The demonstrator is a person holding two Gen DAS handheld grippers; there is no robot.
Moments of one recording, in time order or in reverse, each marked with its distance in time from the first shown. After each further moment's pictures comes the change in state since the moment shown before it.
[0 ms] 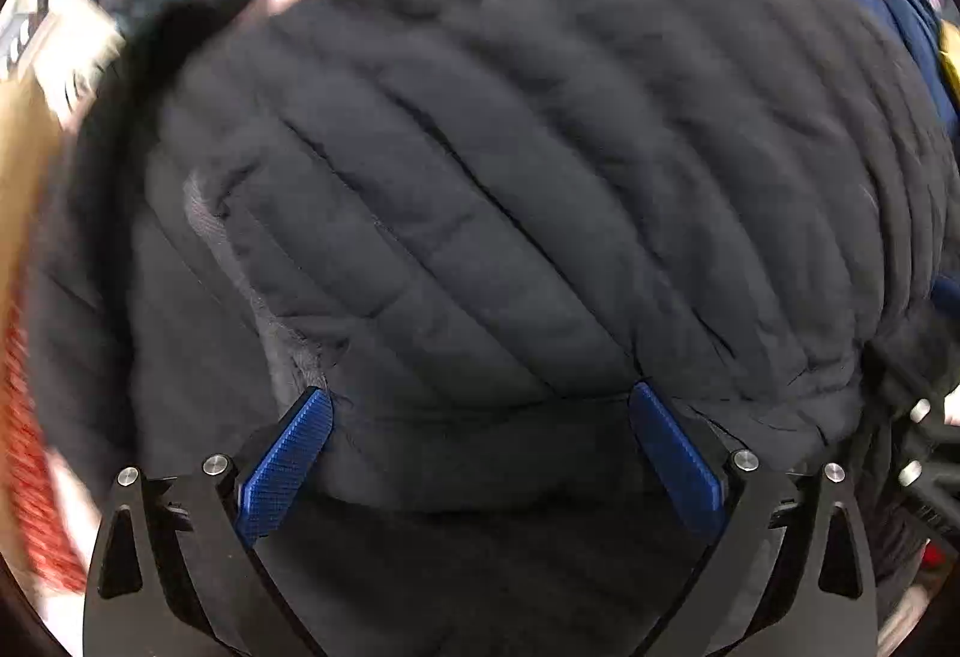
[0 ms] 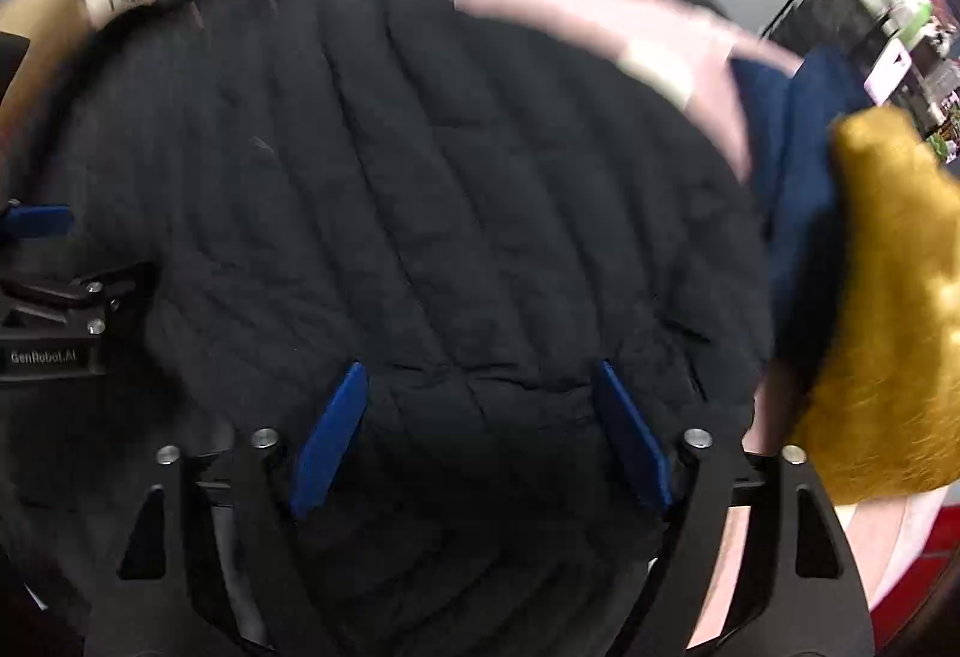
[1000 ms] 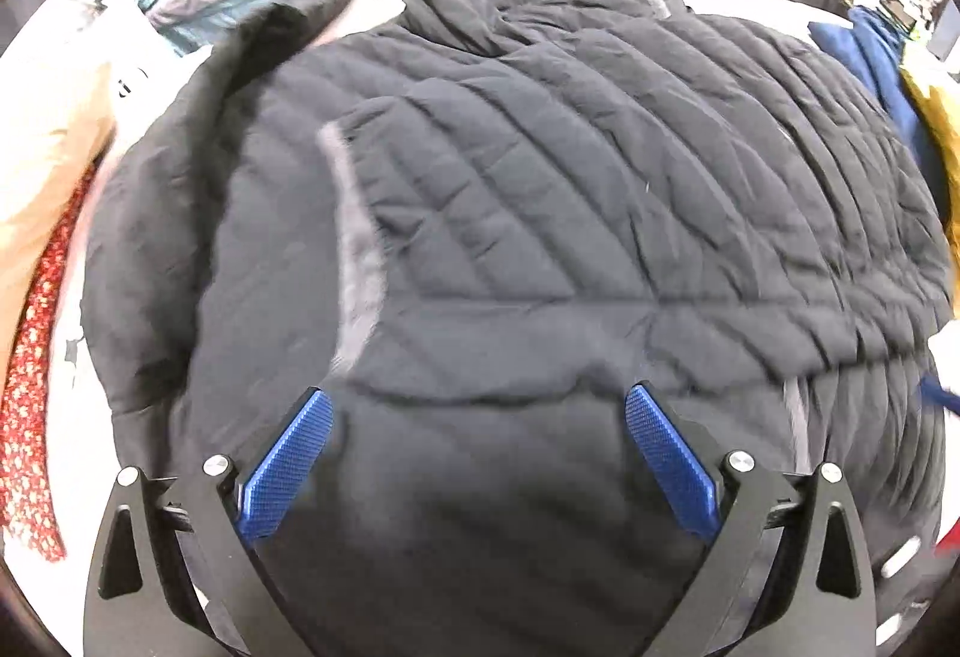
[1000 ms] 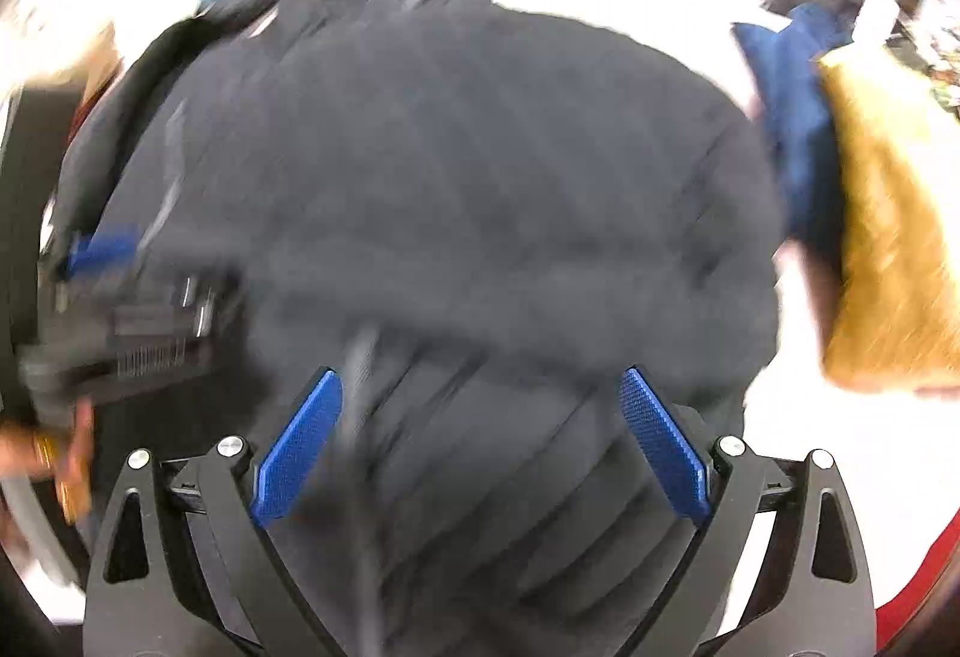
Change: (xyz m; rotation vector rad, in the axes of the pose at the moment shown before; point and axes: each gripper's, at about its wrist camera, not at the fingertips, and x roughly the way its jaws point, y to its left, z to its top) left arm -0.041 -0.015 -0.035 0.007 -0.183 0.053; right arm -0.034 0.042 -0.061 0.055 -0.004 0.160
